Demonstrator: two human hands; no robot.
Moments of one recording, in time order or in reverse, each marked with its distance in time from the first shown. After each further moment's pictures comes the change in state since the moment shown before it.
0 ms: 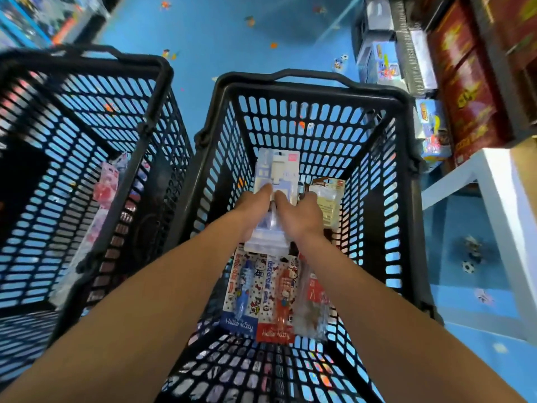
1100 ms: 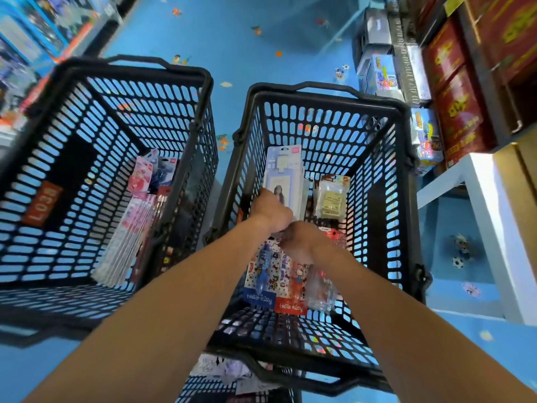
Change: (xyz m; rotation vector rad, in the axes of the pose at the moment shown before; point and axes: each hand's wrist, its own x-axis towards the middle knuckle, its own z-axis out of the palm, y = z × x) left_hand -0.084 0.003 -0.028 0.394 0.033 0.143; right_hand -0.081 -0.003 -0.006 -0.771 -0.480 -0.126
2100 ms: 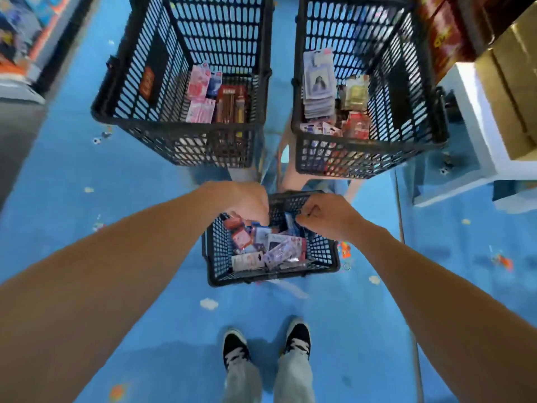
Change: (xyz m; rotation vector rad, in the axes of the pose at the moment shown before) left_hand -0.244 -0.252 -0.137 0.757 -0.630 0.267; right_hand -0.245 -0.070 0.234 0.148 0.265 -0.071
